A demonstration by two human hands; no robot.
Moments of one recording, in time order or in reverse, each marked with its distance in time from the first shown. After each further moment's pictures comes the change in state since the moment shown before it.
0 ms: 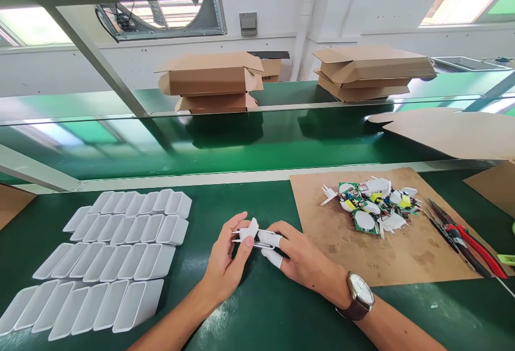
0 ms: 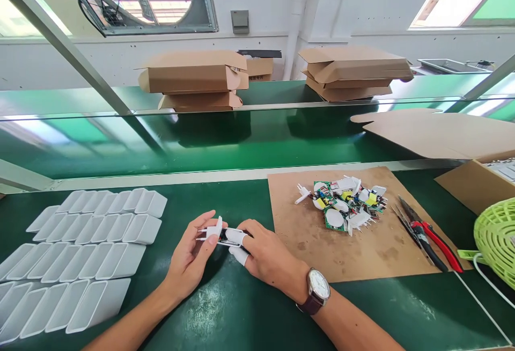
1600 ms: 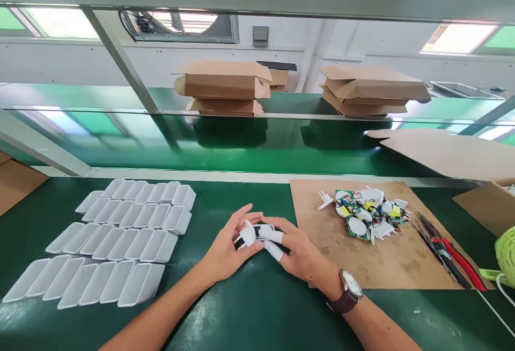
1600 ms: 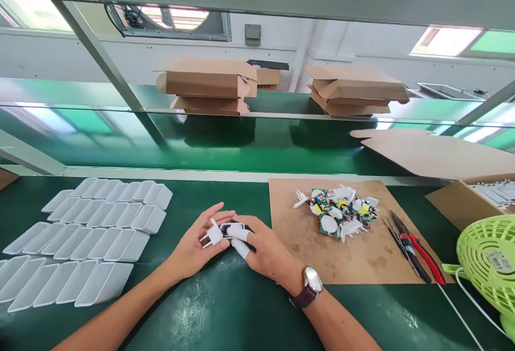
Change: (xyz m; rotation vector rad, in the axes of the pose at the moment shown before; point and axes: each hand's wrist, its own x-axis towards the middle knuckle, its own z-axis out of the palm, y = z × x) left_hand 0.010 -0.009 -0.003 -0.107 -0.202 -0.028; right_hand 0.005 0.006 -0.004 0.033 0.177 -0.189
